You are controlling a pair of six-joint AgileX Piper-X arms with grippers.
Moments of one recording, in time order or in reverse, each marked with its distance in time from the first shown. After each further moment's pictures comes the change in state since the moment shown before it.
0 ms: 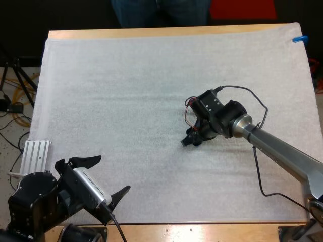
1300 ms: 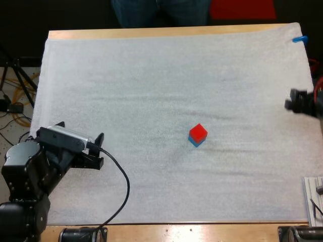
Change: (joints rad) left arm 0.321 0.161 0.000 -0.239 -0.140 -0.075; right arm -0.680 -0.742 0.126 0.073 -0.045 -0.100
